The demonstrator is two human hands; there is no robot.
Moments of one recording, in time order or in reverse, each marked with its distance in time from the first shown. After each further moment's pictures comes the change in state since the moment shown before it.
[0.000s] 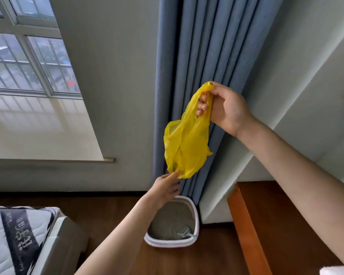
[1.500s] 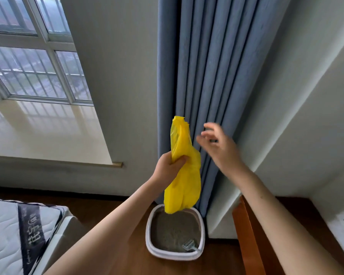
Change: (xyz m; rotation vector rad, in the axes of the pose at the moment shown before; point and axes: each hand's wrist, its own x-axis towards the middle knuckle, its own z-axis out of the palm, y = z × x) left_hand -0.044 0.055 0.069 0.609 0.160 0.747; right_hand -0.055 0.054 -0.063 -1.052 0.189 -0.148
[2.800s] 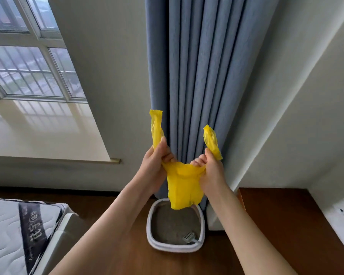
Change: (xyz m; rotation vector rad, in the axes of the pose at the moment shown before) left_hand -0.018 0.021 0.000 -0.798 0.010 -0.157; right_hand -0.028 0.028 0.046 1.276 0.326 0.759
